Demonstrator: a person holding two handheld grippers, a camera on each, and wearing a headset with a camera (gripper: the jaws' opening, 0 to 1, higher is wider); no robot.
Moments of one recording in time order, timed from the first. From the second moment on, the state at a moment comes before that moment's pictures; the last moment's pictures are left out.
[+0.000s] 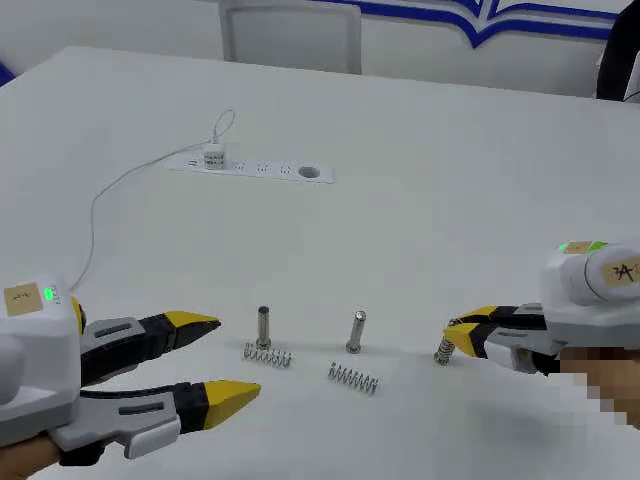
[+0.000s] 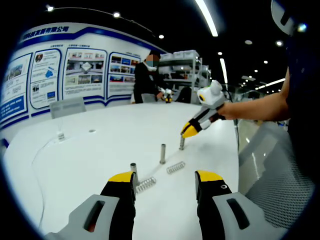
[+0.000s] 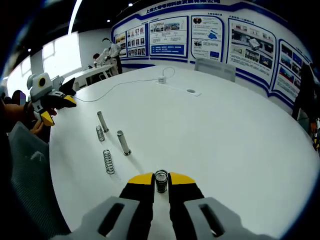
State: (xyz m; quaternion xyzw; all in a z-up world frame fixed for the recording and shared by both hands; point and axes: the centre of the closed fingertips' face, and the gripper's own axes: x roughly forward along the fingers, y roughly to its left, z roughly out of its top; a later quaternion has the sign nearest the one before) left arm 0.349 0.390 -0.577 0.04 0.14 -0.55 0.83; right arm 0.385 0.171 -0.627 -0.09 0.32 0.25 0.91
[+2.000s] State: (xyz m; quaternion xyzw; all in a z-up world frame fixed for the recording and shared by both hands) left arm 0.344 0.386 -0.576 0.04 0.13 -0.56 0.82; right arm 0.357 0.261 -0.636 -0.16 0.36 0.36 0.84
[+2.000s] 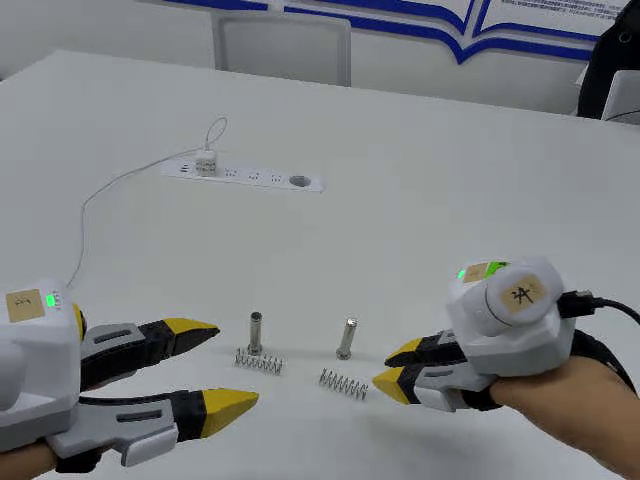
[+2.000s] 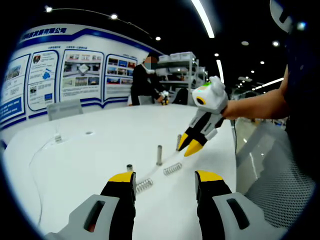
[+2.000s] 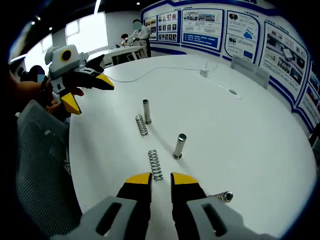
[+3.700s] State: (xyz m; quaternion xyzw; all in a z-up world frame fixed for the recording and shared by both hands) left arm 0.341 0.388 -0.582 0.04 0.14 -0.56 0.82; right arm 0.376 0.305 -0.675 -0.23 0.43 0.41 0.77
